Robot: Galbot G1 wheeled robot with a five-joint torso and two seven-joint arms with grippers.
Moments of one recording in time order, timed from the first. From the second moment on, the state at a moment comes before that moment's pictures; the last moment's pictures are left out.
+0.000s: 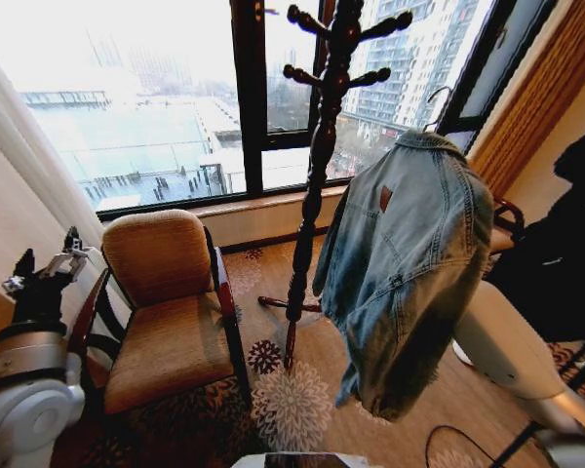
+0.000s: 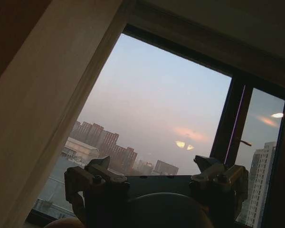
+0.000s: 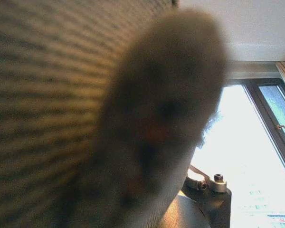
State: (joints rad) left arm 1.55 -1.22 -1.11 -2.45 -0.93 0.06 -0.28; right arm -0.58 0.79 0.19 1.87 0.90 0.17 0.45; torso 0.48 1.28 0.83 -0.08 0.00
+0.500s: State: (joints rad) left arm 1.56 -1.24 -1.11 -2.46 -0.92 0.06 -0.28; right arm -0.54 0.76 0.17 1.87 0.90 0.12 0.51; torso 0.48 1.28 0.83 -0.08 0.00
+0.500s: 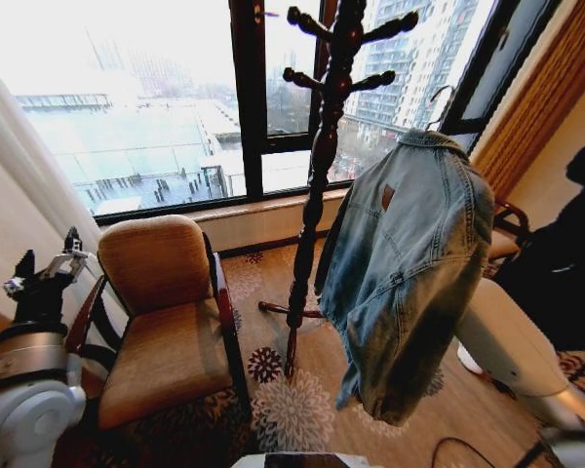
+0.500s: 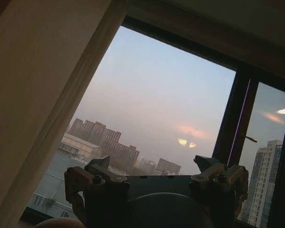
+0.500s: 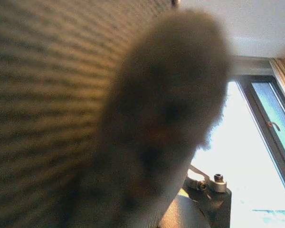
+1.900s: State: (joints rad) left arm 1.56 -1.23 -1.12 -2.46 -0.93 0.05 -0.28; right arm -0.40 0.64 0.08 1.90 1.03 -0.24 0.74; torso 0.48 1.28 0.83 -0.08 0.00
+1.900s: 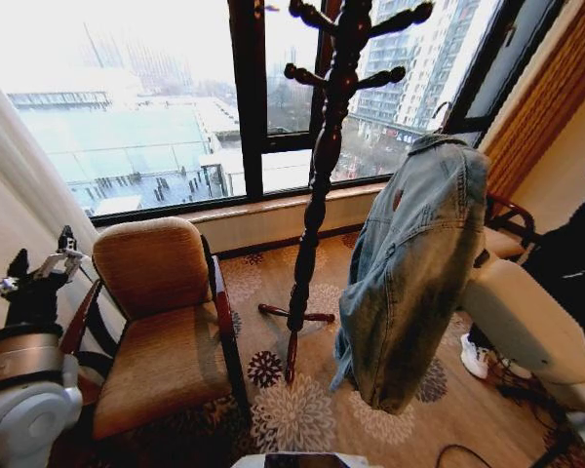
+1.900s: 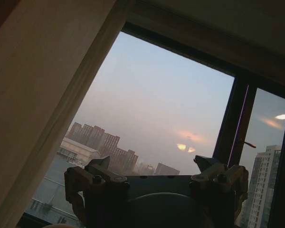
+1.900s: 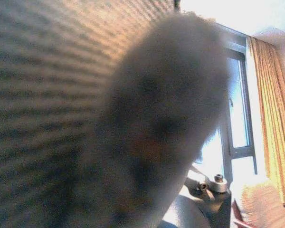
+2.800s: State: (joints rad) left arm 1.56 -1.24 -1.12 -2.44 -0.94 0.03 -0.26; right arm -0.47 0.61 0.11 1.98 0.74 0.02 0.49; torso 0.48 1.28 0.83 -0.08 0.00
